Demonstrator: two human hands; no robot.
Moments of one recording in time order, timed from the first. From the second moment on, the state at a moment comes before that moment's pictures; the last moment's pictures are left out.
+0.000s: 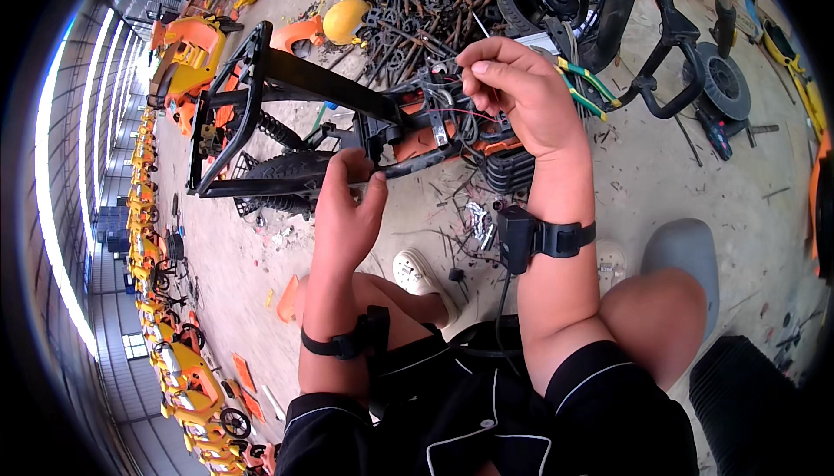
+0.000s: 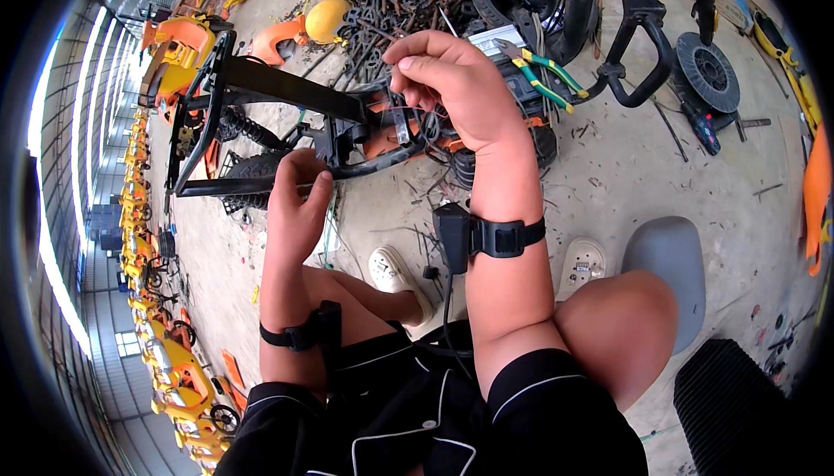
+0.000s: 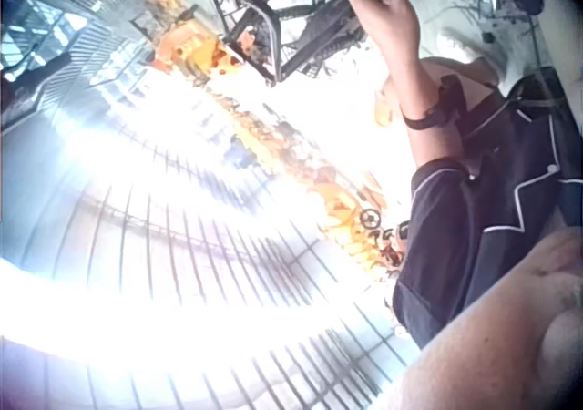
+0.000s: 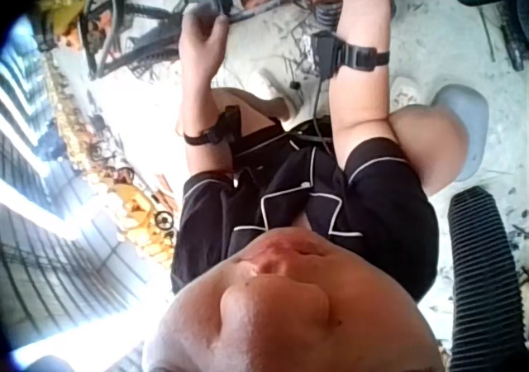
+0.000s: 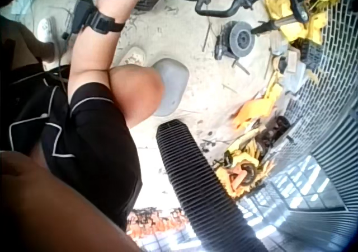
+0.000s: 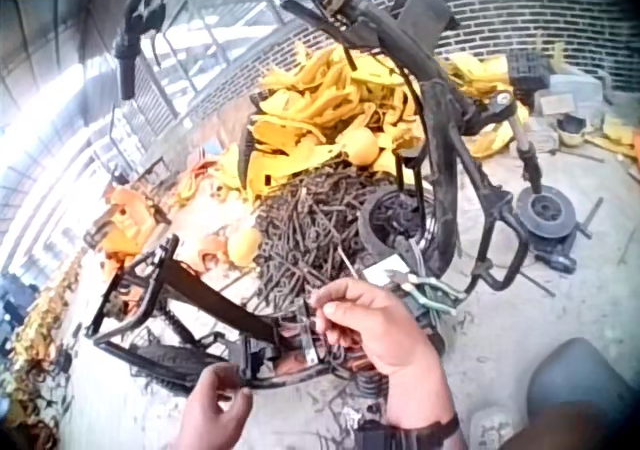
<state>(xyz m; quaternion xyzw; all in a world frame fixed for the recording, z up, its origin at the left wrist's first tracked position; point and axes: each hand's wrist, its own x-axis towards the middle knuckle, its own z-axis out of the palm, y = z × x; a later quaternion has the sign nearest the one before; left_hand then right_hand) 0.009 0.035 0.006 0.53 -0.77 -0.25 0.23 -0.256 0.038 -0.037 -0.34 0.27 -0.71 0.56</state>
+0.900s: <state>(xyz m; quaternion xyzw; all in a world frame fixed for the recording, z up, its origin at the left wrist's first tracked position) -0.025 0.050 0.007 0.35 -0.67 -0.44 0.48 -0.225 0.036 -0.026 -0.52 0.14 -0.60 0.59</state>
